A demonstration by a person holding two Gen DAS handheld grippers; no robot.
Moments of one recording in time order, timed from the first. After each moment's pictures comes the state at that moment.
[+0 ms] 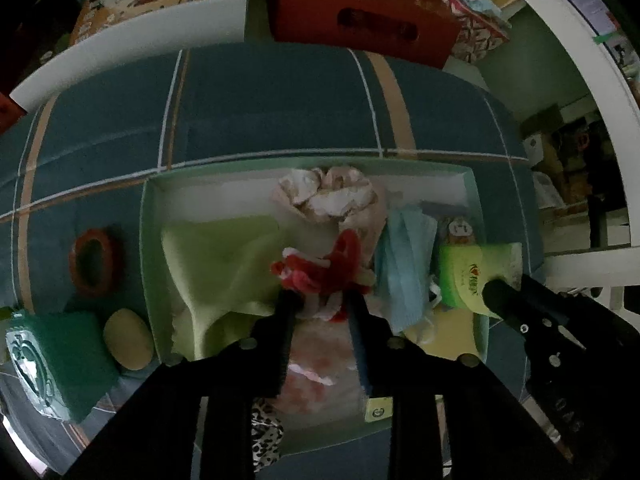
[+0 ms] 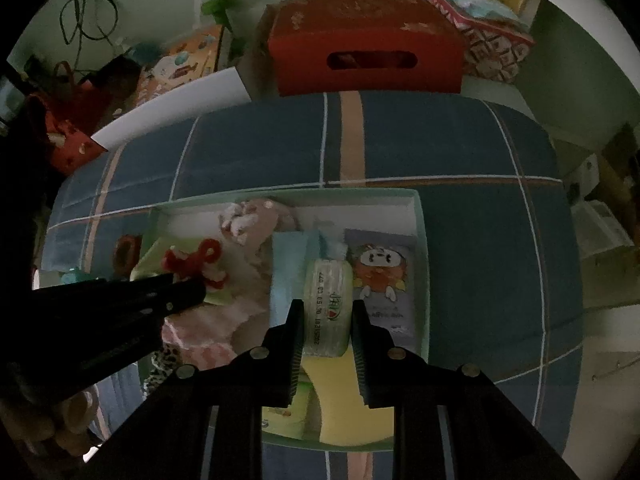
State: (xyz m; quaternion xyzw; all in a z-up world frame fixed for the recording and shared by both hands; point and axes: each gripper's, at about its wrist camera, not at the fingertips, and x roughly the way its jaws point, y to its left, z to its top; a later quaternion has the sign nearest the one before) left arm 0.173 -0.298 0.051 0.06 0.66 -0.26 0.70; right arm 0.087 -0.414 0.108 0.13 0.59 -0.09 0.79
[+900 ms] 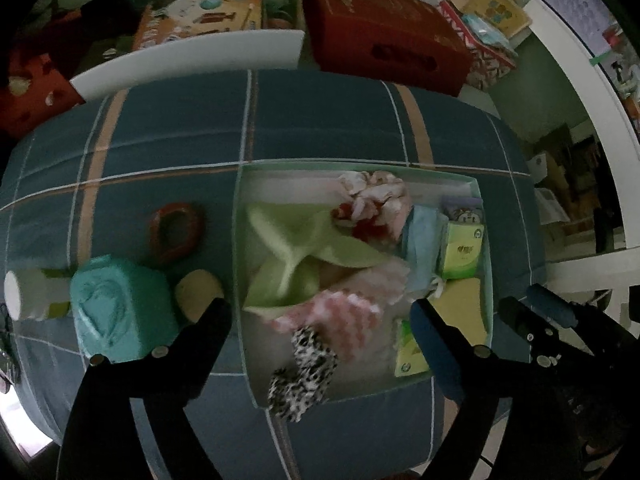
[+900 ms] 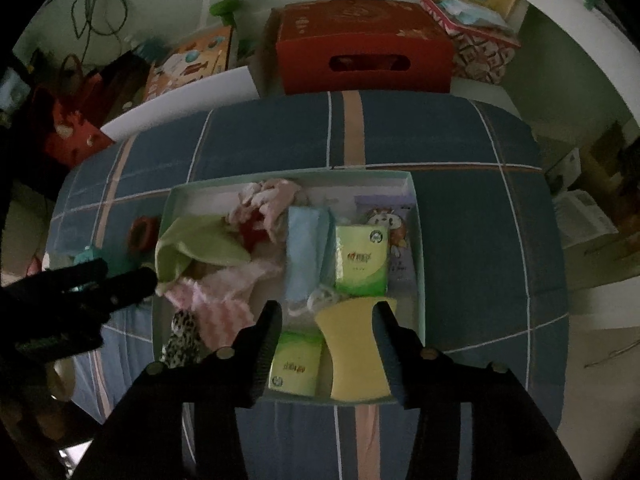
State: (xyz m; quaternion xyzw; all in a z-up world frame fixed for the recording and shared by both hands) left arm 0.150 -0.231 0.105 0.05 0.63 -0.22 0.74; right arm 0.053 -0.381 0.141 0.11 0.59 -0.10 0.79
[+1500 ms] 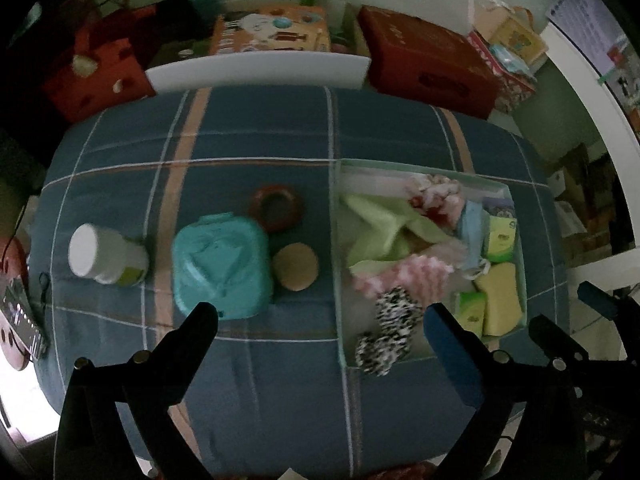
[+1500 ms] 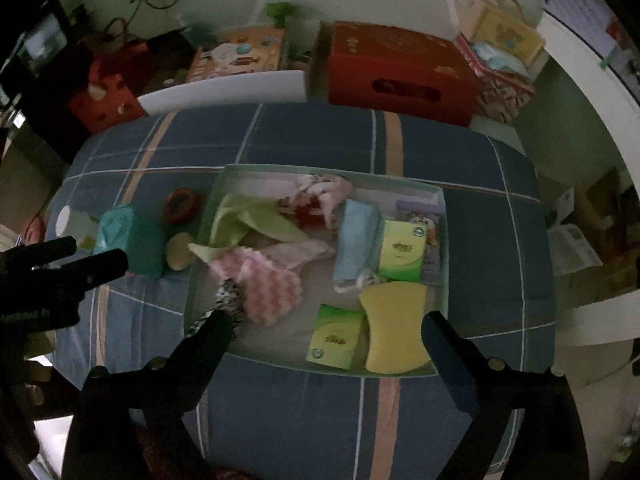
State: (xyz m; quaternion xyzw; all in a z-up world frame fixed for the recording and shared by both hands) left arm 0.130 -0.137 0.127 0.05 0.60 -0.18 0.78; right arm 0.035 -0.306 0.173 0.04 0.57 -0.08 0.82
